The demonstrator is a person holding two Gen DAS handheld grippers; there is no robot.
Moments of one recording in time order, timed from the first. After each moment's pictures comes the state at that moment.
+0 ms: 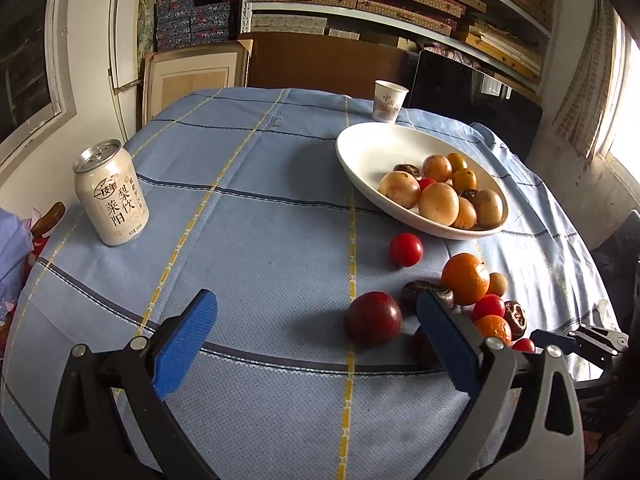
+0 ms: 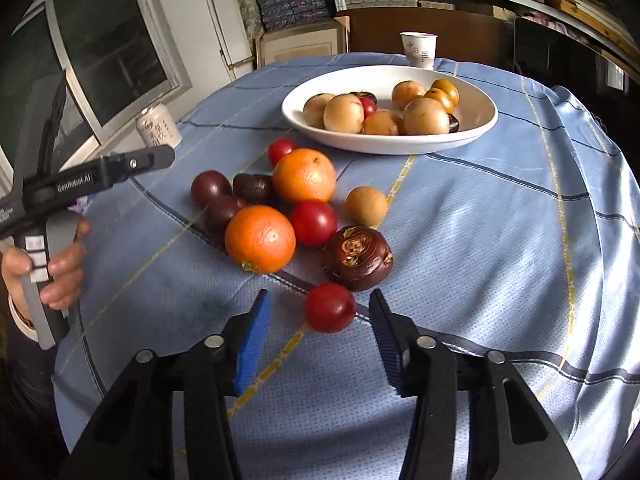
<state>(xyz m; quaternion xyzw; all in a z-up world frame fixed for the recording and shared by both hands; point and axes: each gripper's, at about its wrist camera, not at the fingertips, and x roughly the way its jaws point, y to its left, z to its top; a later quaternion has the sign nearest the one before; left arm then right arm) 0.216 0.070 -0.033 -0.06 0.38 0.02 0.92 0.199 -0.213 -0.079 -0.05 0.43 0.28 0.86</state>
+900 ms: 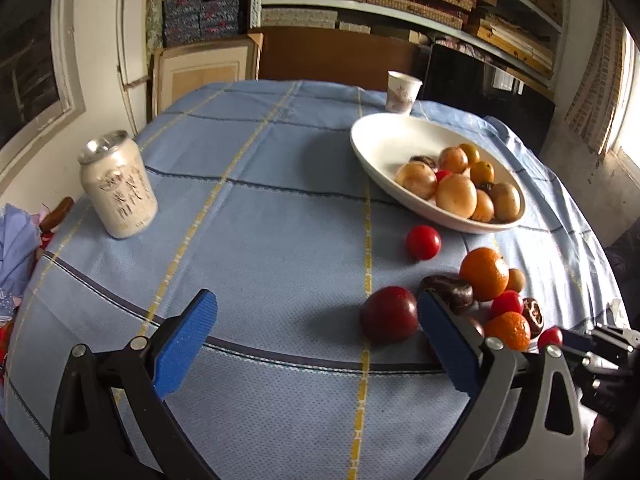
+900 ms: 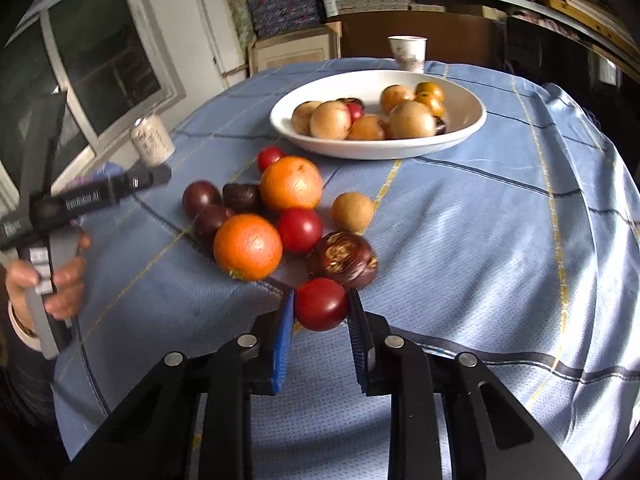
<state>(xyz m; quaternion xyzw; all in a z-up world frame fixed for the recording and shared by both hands) 0.223 0.072 -0.044 -0.06 0.39 0.03 0.92 0.204 -0.227 -0.075 -0.02 0.42 0.27 0.86</state>
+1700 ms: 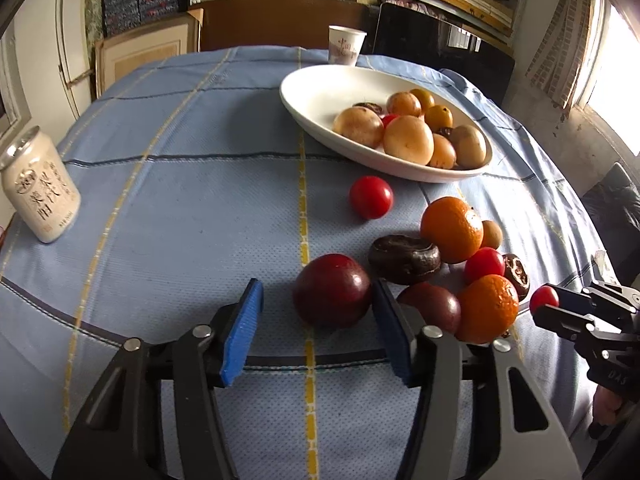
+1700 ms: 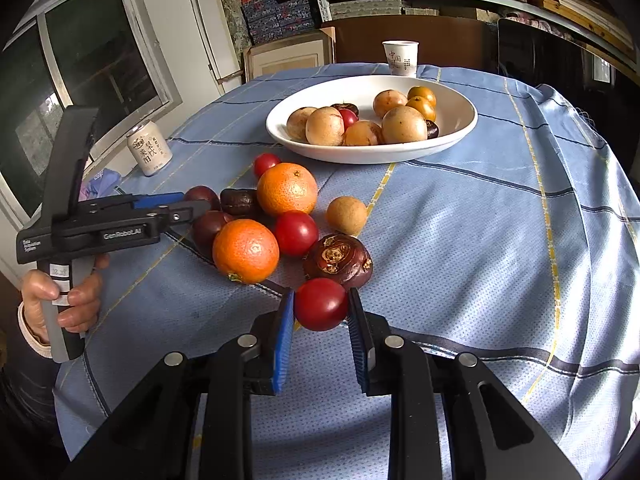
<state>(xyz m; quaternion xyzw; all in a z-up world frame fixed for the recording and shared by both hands) 0.245 0.043 -0.073 -0.03 0.44 -0.06 0.89 0.200 -0.226 -0.074 -0.03 0.42 0.26 0.87</state>
